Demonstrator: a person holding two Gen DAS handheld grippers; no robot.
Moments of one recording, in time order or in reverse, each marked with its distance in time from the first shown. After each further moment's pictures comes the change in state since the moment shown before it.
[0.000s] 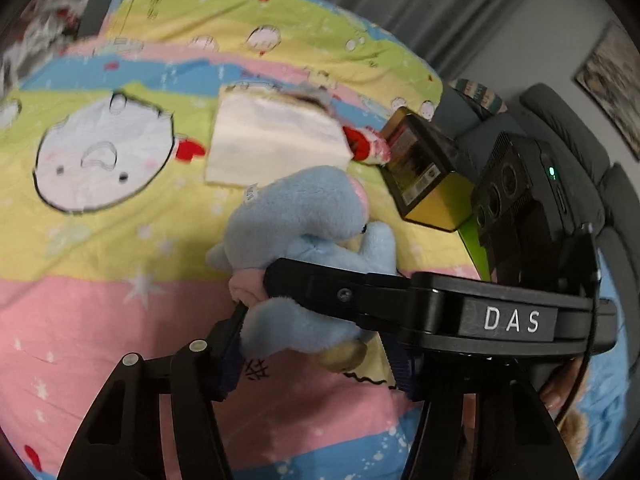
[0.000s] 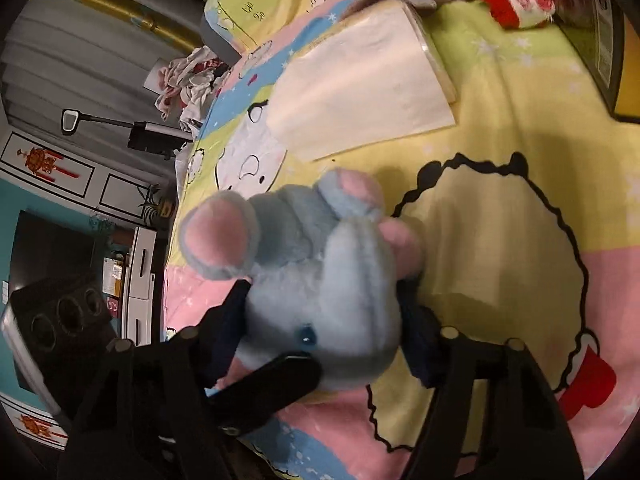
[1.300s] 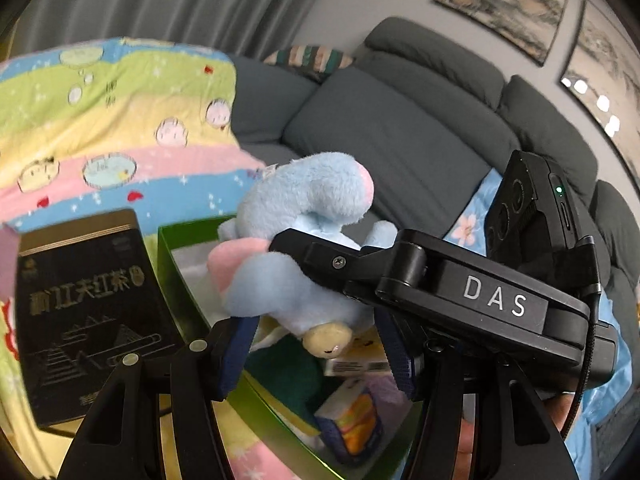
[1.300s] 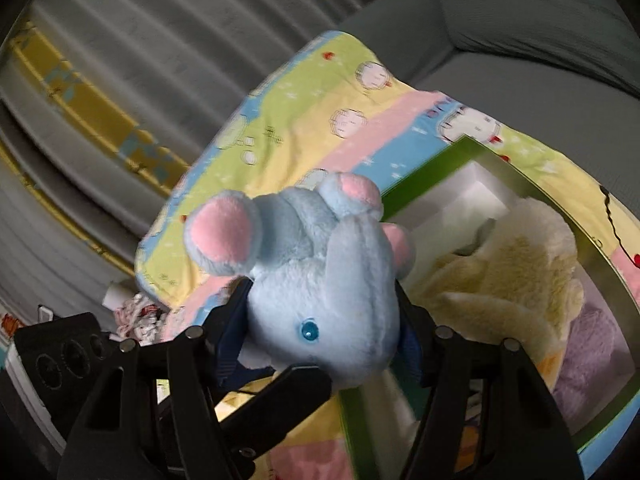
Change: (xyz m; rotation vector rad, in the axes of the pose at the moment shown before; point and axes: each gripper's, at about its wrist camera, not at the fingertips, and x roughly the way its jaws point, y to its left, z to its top) left arm 0.155 -0.282 0.105 0.382 0.044 -0.350; right arm -0.270 -0.189 0.077 0.325 -0.633 -0.223
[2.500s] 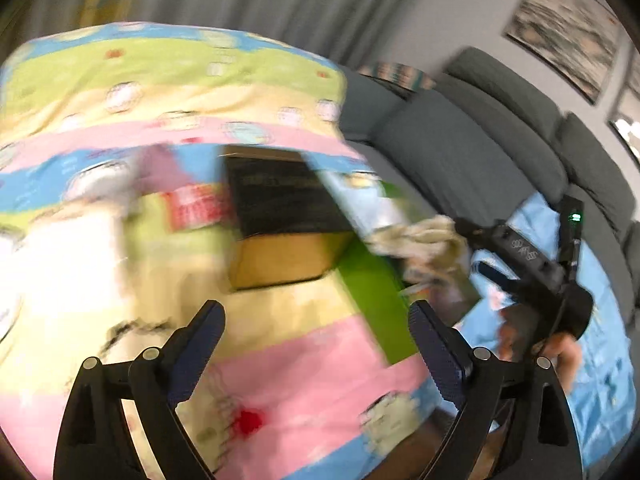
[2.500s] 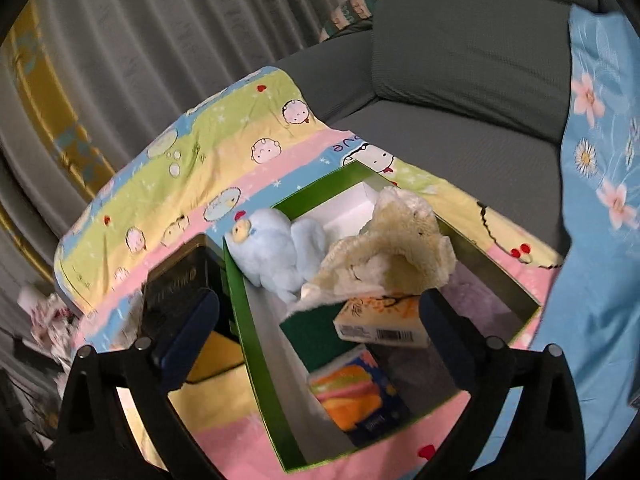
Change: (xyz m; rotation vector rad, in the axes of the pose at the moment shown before) left arm -0.160 0.047 -0.097 -0.203 -0.049 0.273; right arm -0.080 0.007 -0.053 -0.129 -0.174 -0.336
